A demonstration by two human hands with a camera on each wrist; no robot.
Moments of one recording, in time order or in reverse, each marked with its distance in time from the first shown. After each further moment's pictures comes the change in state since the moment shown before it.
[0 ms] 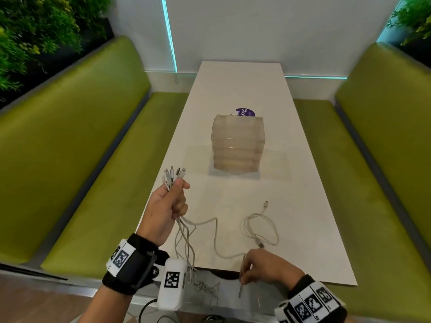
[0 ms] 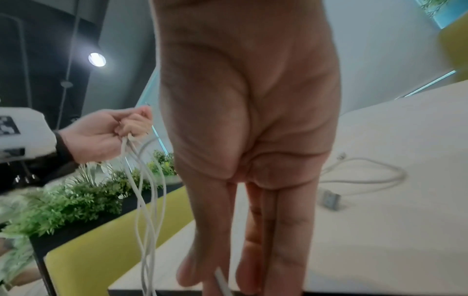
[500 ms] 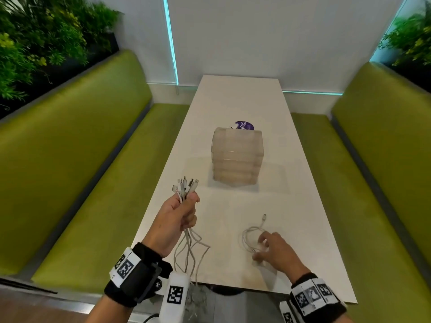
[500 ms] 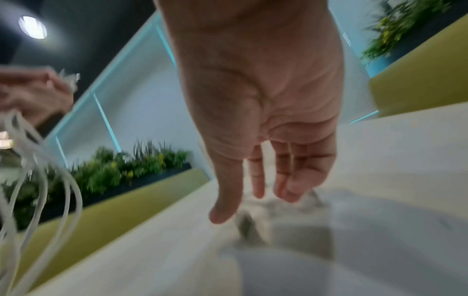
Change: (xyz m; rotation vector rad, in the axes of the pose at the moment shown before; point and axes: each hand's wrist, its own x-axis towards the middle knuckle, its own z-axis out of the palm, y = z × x) left_hand 0.000 0.001 0.014 0.057 -0.108 -0.039; right_hand 0.016 0.038 -0.037 0.044 0.524 0.245
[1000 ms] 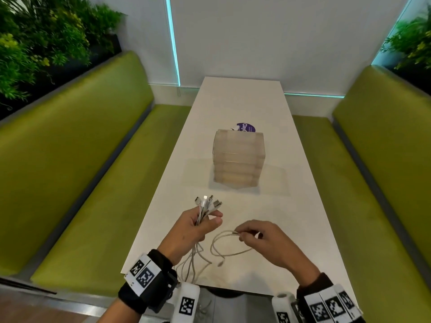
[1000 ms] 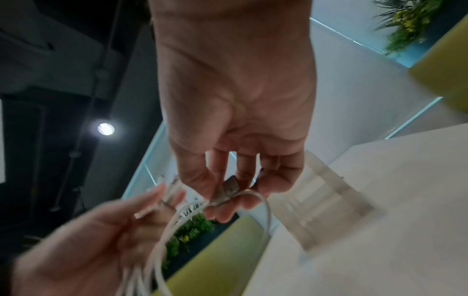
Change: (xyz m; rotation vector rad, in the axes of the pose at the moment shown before) left_hand -0.004 -0.019 0.011 0.410 -0.093 -0.074; right_hand -0.048 -0.071 -0.047 0.301 0.001 -0.484
